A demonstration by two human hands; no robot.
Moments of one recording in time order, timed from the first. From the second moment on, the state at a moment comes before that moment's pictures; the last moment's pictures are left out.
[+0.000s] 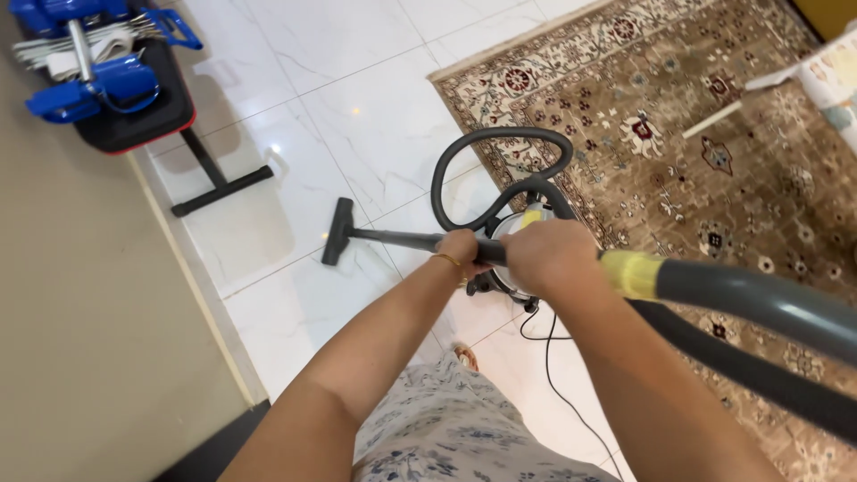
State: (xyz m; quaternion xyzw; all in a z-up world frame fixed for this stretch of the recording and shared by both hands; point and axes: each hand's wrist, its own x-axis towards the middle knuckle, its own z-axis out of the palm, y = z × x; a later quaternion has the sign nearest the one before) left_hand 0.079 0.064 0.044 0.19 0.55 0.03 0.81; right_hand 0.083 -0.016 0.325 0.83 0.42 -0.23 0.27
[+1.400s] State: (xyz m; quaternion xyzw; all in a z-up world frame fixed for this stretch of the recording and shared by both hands) left_hand 0.164 0.072 -0.005 0.13 0.61 0.09 0.78; right_hand 0.167 -0.012 0.316 0.85 0.37 -0.30 0.23
